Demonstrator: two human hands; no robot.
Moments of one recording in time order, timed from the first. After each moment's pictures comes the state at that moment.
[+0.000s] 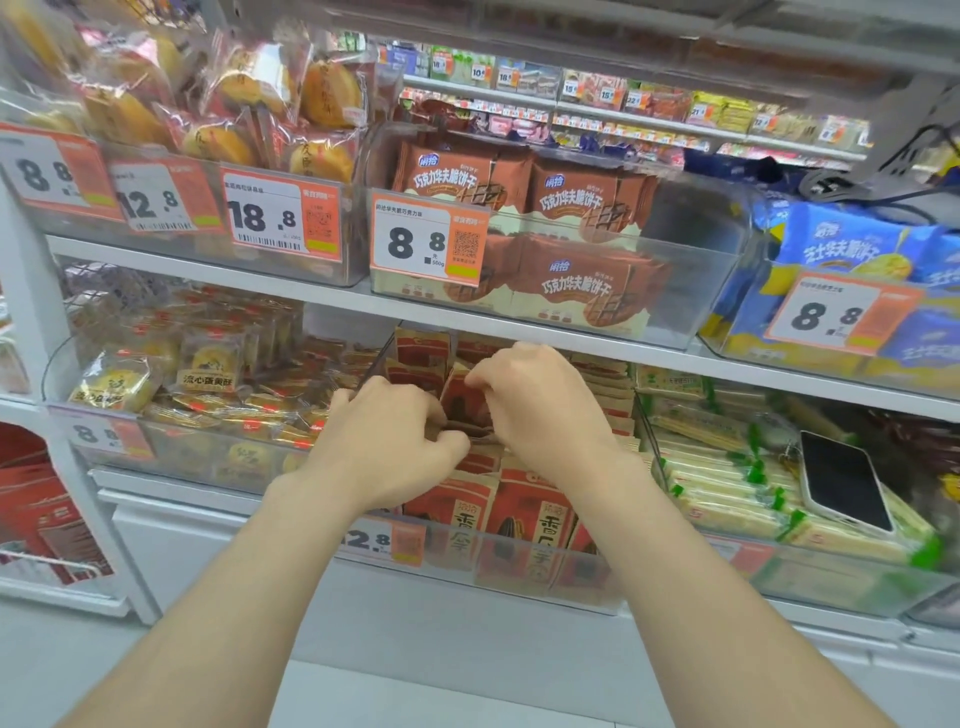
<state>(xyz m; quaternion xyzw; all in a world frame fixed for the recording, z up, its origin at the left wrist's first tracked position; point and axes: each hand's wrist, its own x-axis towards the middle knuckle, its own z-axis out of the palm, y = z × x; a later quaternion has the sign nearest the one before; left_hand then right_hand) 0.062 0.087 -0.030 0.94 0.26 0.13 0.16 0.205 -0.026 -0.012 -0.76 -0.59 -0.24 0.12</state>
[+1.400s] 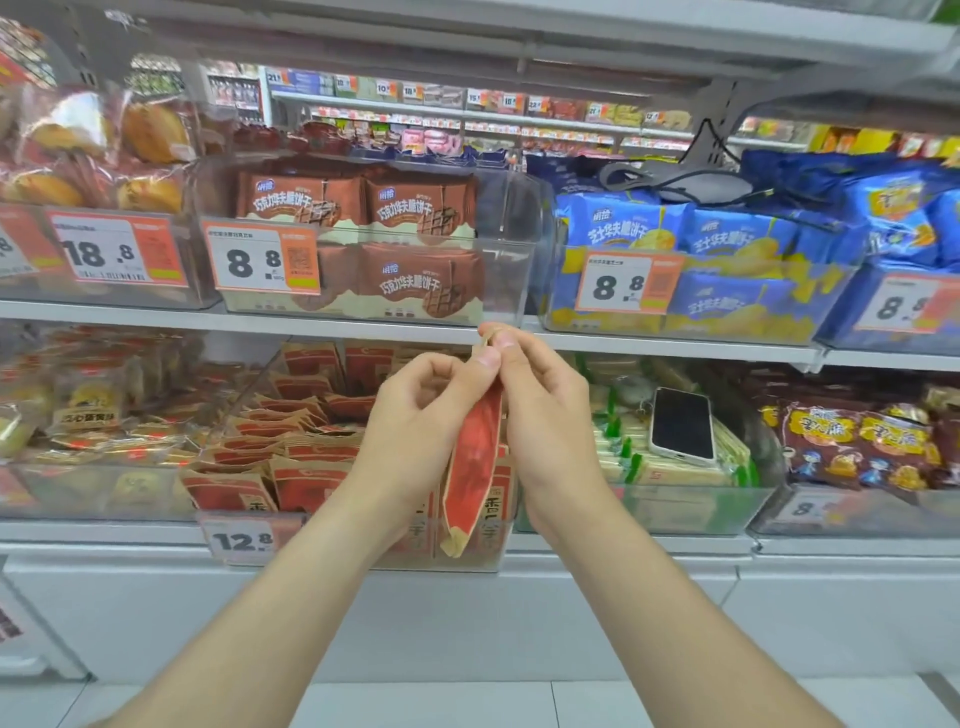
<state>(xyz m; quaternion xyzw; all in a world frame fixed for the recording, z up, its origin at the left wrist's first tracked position) 0.113 -0.076 0.006 0.67 0.11 0.32 0.67 0.183 -0.165 0.014 -0.58 -0.24 0.07 0.78</state>
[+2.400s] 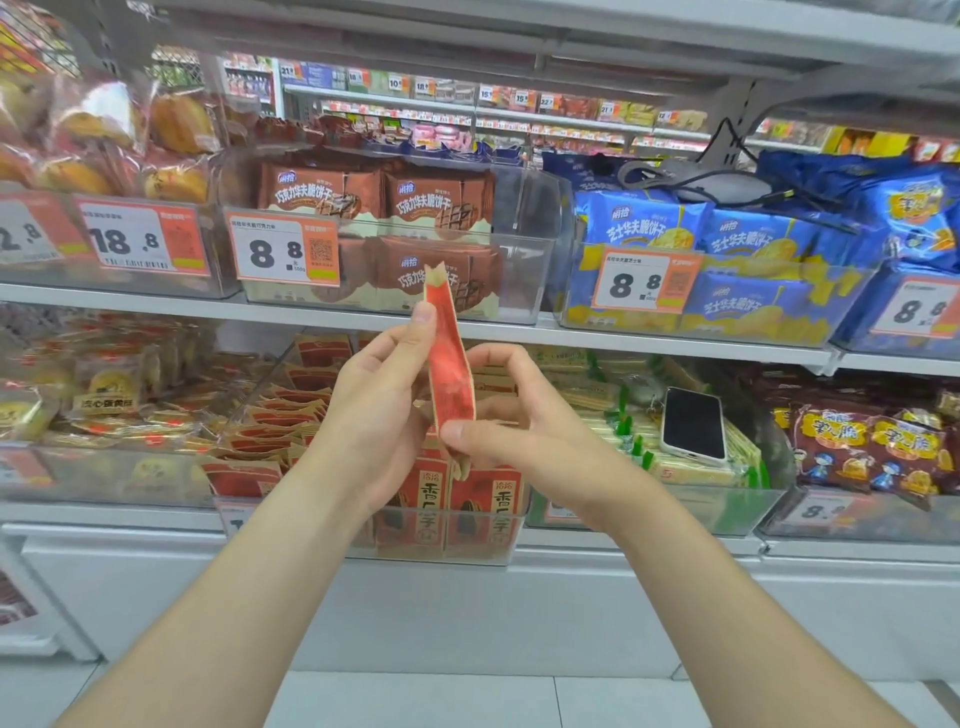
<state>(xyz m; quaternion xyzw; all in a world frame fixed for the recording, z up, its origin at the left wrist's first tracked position) 0.099 -0.044 0.014 0.52 0.10 0.29 0.80 0.189 -0.189 0.017 -0.67 -0.42 0.25 0.55</state>
